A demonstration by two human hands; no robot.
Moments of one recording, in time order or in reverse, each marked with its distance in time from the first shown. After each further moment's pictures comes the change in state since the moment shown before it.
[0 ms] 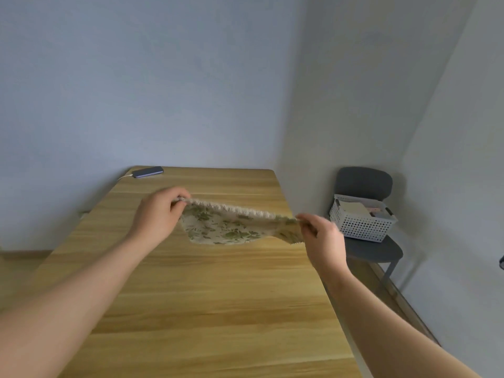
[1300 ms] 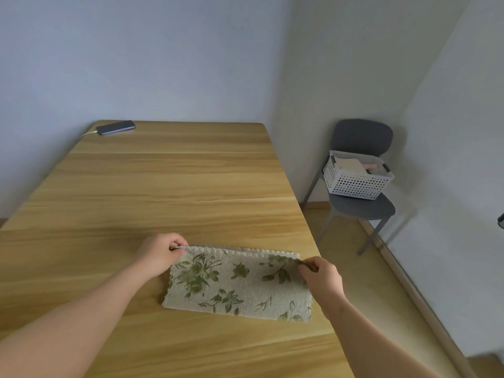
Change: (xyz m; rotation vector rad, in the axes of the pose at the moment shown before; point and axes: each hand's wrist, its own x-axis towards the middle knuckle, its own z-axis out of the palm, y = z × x) left_hand -0.048 -0.089 0.135 0.049 -0.683 -0.333; right_hand -0.050 0.120 0.067 0.076 -0.334 0.658
